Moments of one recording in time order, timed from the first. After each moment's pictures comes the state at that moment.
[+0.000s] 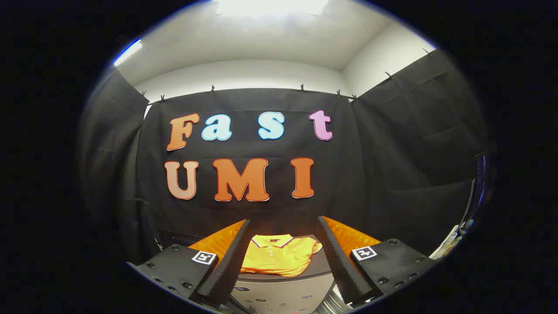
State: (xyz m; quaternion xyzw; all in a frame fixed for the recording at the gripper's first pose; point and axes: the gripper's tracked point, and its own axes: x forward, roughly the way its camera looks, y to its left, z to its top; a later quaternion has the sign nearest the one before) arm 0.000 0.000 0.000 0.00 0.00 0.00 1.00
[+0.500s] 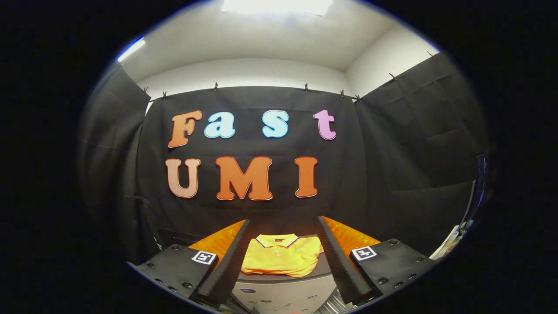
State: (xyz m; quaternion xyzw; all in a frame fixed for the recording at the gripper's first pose) arm 0.010 0.029 -0.005 0.00 0.00 0.01 1.00
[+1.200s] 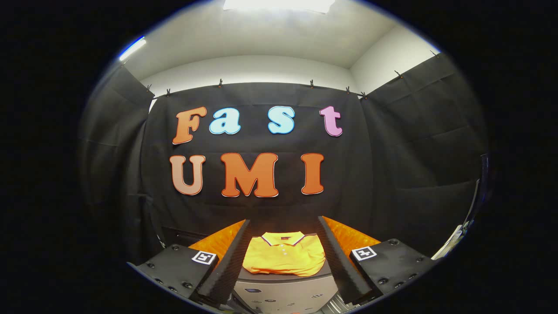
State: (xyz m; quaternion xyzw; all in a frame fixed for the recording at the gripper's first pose) arm 0.020 0.038 -0.011 0.00 0.02 0.02 1.00
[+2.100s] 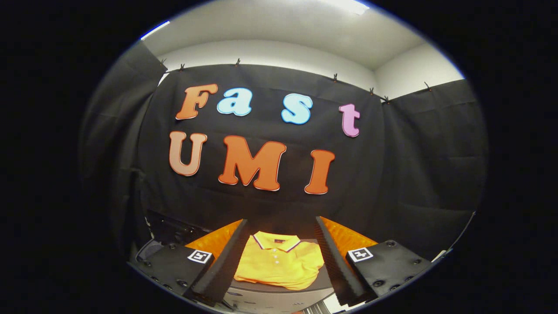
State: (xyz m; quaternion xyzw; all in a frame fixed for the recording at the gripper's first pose) arm 0.117 0.065 -0.019 -0.08 0.08 0.05 0.99
